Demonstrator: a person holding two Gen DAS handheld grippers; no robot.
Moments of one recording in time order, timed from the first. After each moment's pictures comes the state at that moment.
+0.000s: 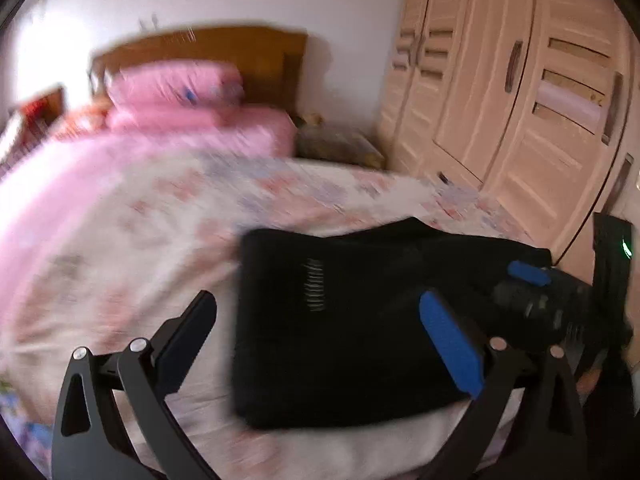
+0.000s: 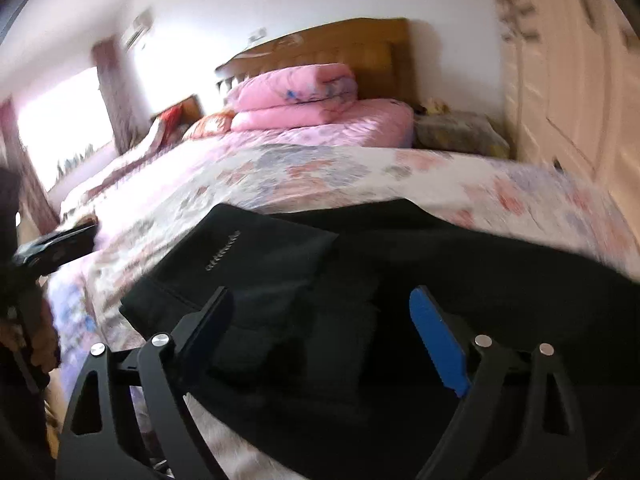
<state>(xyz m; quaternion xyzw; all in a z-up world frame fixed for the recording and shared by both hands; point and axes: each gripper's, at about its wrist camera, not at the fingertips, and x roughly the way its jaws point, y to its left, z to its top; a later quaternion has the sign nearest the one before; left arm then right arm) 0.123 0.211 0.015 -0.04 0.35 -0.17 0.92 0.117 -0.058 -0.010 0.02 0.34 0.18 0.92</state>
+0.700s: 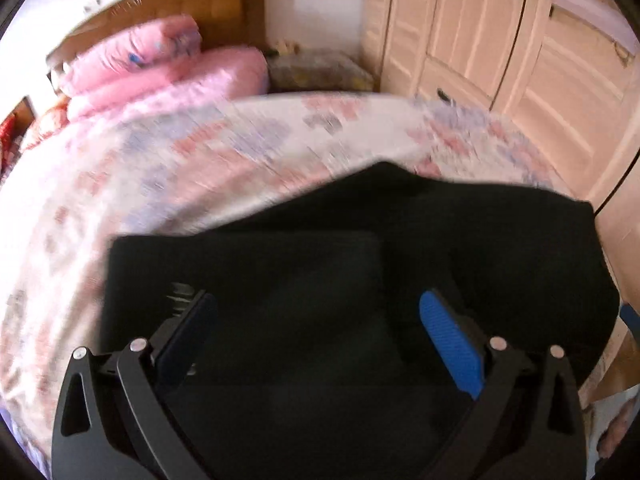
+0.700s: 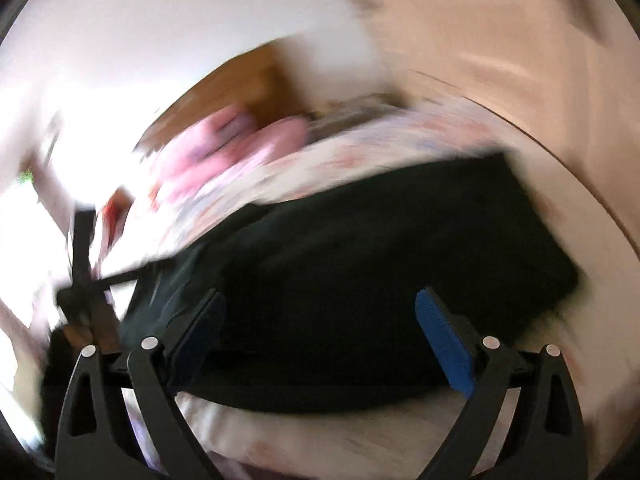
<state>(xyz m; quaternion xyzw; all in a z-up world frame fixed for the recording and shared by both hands) 0.209 0.078 -0.037 0.06 0.45 -0.16 0.88 0.011 -0.257 -0.051 0.27 0.33 0.01 0.91</state>
